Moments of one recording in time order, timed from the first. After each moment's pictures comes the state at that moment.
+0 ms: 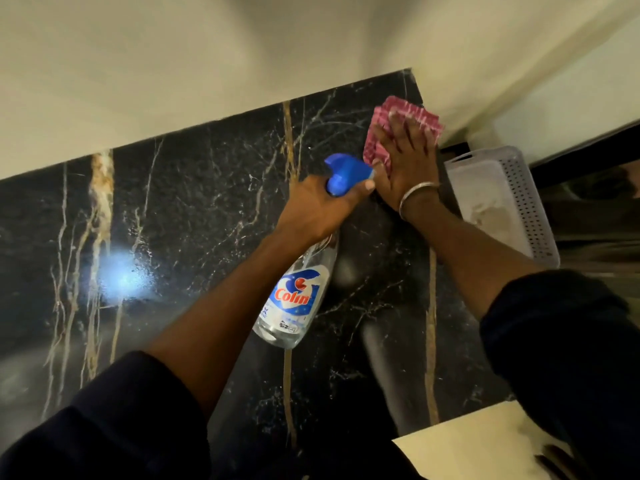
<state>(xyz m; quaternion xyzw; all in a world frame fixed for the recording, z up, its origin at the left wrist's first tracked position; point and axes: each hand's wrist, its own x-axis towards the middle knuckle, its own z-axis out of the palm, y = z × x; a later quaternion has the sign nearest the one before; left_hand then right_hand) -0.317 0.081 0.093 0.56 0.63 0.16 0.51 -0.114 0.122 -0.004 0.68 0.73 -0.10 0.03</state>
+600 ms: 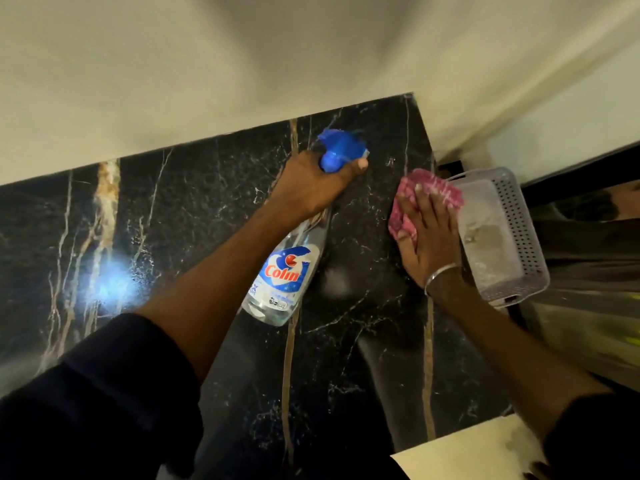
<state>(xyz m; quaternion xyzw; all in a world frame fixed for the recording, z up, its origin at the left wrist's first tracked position) -0.331 0.129 0.098 0.61 0.60 0.19 0.48 -0.092 0.023 0.001 0.69 0.71 -0.12 -0.01</state>
